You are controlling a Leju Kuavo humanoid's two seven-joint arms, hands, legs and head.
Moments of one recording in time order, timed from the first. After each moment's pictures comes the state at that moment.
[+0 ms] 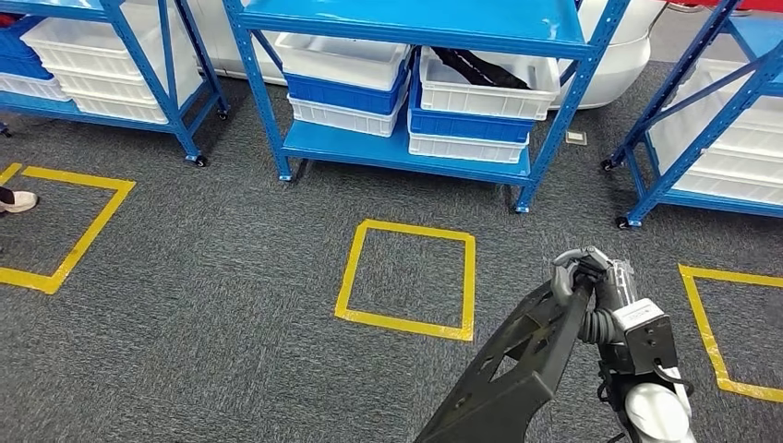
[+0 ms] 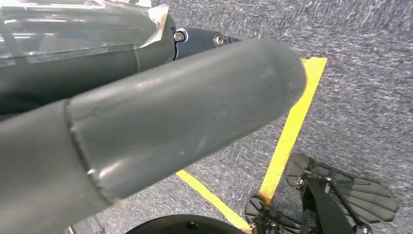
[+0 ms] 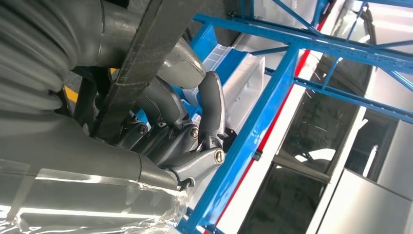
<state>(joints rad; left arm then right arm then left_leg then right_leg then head) -0.02 -0.17 0.57 -0.20 -0.43 0.32 -0.06 -0.10 -0.30 -0.08 -1.66 0.01 -0.02 -0.47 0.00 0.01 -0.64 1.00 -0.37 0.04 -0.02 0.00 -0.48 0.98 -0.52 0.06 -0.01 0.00</state>
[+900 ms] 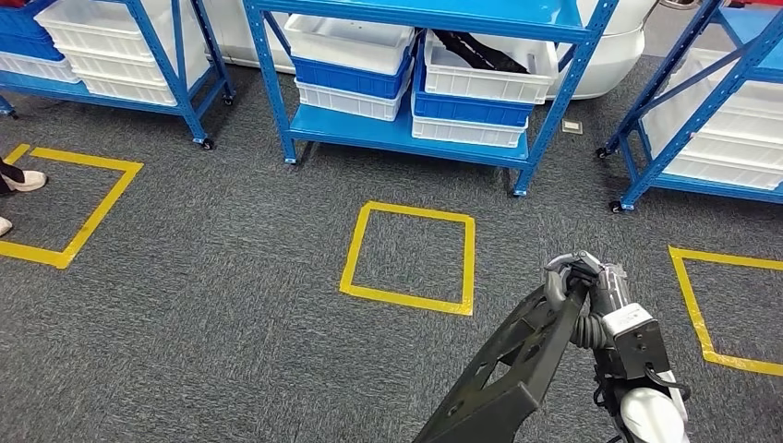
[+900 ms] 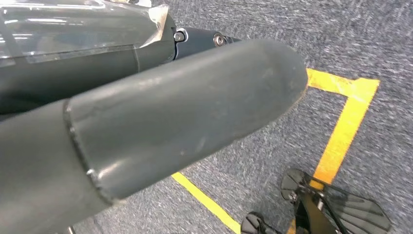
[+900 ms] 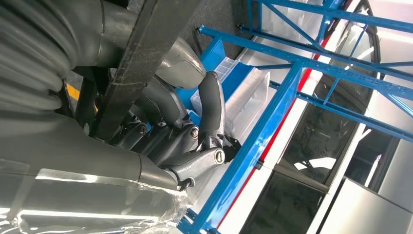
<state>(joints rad) -0.03 -0.16 0.57 -0.20 -0.44 0.34 -0.04 -0.08 -0.29 -0.07 -1.68 0.05 -0.03 -0.45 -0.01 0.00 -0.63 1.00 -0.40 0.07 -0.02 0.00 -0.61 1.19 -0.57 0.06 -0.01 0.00</state>
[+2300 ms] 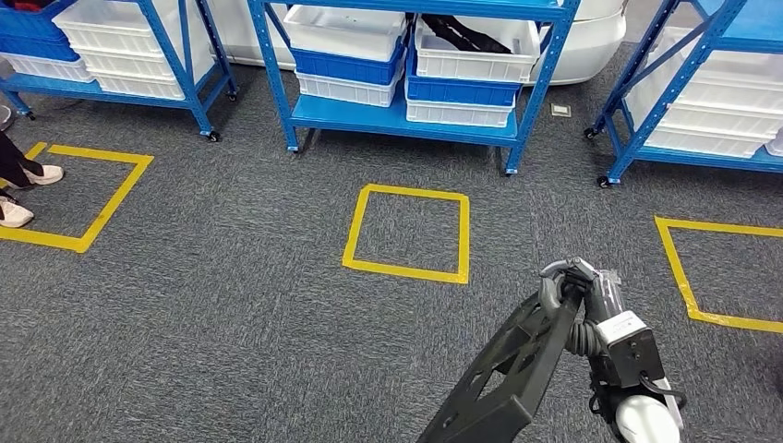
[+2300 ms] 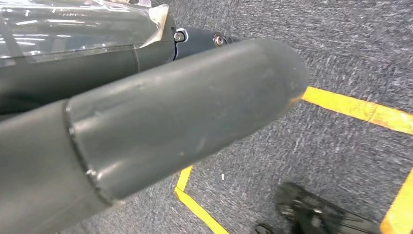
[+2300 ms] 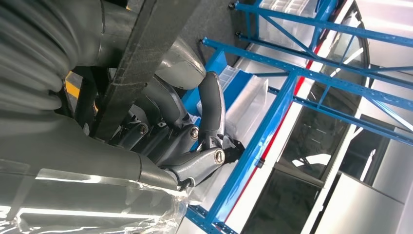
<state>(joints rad) -0.03 -0.12 0.62 -0.20 -0.47 0.37 -0.03 -0.03 -0.27 -0.08 -1.72 0.07 -0.02 -0.45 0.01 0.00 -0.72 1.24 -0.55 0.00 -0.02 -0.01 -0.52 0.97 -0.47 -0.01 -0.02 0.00</state>
